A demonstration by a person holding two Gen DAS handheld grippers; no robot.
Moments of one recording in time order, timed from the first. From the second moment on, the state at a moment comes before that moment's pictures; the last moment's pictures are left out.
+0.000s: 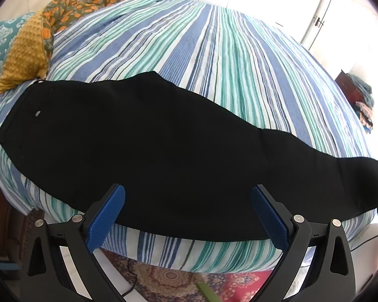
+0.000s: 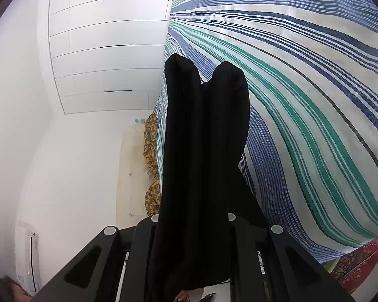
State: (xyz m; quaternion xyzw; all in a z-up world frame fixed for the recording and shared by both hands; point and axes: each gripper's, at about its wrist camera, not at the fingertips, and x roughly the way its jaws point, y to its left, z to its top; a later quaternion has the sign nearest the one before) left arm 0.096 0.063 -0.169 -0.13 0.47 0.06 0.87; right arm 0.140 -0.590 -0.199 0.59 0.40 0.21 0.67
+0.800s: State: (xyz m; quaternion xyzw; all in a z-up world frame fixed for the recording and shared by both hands) left arm 0.093 0.067 -0.166 -0.14 0.47 0.06 0.87; right arm 0.151 -0.573 -0.184 0.57 0.40 0.25 0.67
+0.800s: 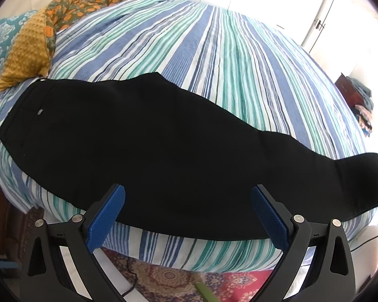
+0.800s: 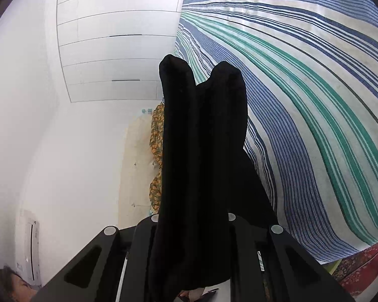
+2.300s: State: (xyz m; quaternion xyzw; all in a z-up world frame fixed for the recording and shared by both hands) left arm 0.087 0.099 -0.156 -0.16 0.45 0.09 0.87; right arm 0.160 -0.562 -0.180 0.57 0.40 0.26 0.67
